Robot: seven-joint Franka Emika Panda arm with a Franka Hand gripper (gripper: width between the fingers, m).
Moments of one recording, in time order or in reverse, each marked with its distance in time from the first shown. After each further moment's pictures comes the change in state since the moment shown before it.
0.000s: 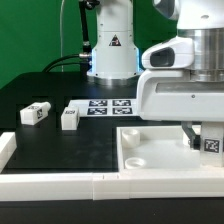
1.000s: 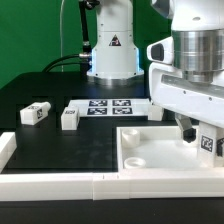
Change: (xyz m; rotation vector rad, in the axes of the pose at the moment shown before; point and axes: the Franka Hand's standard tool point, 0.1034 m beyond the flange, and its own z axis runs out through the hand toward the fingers) arm -0.006 0.006 0.001 -0.009 -0.020 0.570
